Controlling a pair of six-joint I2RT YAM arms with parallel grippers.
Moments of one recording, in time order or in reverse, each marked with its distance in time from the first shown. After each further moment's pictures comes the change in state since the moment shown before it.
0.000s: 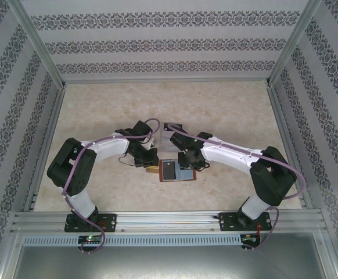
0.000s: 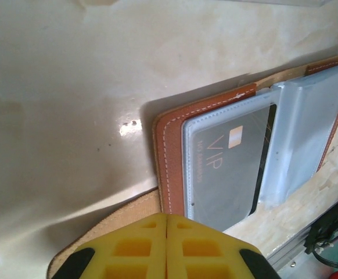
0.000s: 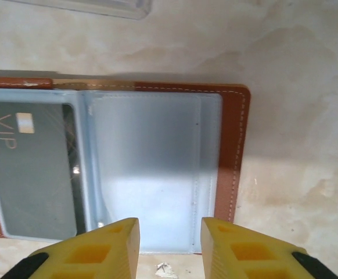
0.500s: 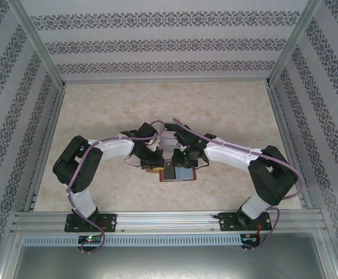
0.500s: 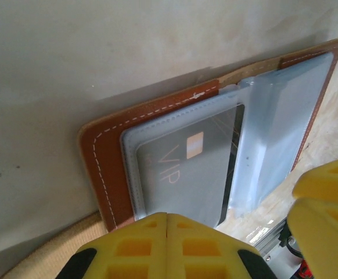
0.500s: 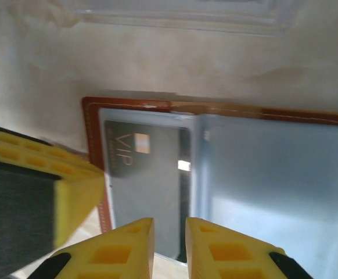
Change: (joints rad) left arm -0.046 0.061 0.010 0.084 0.074 -0.073; right arm -0.055 0.015 -0.080 0.298 -0.290 0.045
